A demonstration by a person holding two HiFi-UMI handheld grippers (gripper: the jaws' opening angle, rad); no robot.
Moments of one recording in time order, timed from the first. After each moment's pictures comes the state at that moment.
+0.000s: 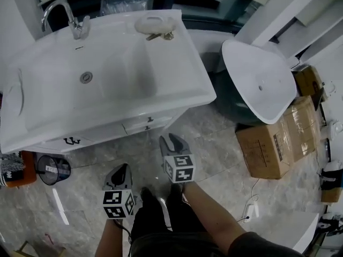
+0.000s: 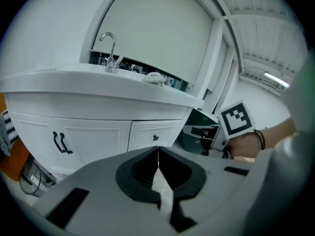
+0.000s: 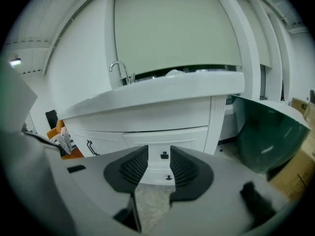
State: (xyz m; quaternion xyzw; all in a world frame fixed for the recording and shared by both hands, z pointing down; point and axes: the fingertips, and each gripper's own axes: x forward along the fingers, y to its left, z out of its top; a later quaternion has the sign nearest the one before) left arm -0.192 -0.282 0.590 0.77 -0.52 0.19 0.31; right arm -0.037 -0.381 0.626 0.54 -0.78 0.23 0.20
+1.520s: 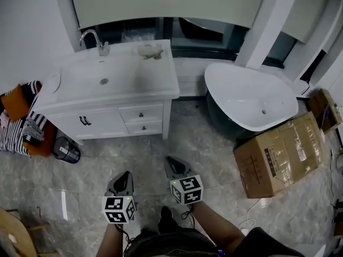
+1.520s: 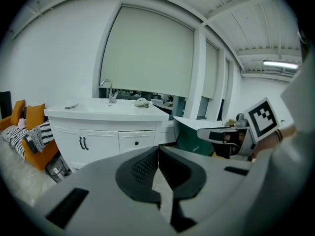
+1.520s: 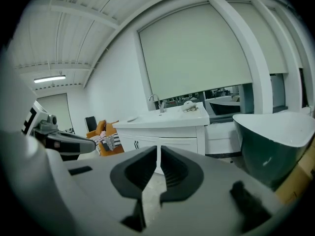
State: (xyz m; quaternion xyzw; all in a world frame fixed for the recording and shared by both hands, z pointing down) left arm -0.010 -0.056 0.436 0.74 -0.62 0.15 0.21; right arm 0.124 -0.131 0.453 0.41 -0.89 0.18 0.13
